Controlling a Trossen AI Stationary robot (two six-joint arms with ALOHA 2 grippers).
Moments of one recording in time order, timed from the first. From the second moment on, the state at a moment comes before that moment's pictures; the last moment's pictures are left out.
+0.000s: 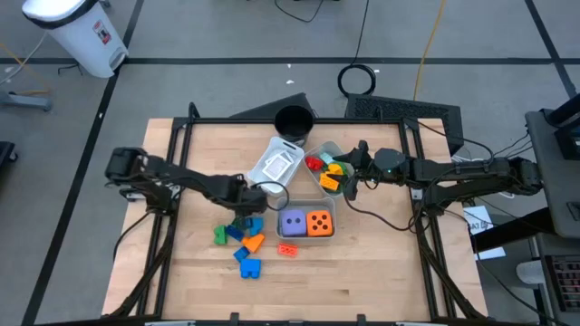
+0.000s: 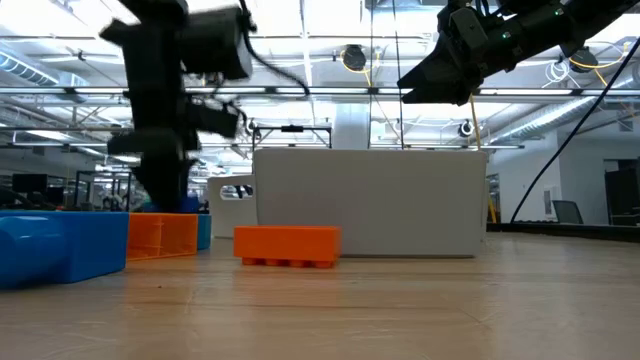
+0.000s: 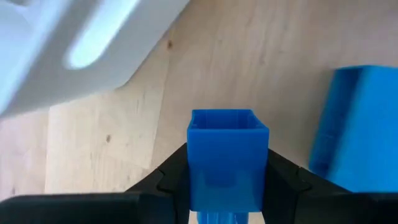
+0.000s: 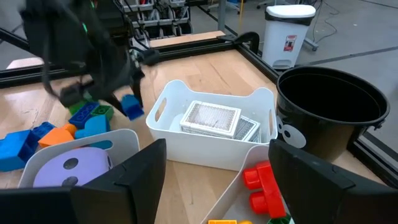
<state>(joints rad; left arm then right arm) -0.09 1.61 0.93 -0.76 -0.20 -0.28 -0.13 1.01 0.58 0.13 0.15 0.09</state>
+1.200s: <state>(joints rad) -0.23 1.65 0.94 0.61 -0.34 0.15 0.14 1.23 0.58 0.60 -0.08 -0.23</state>
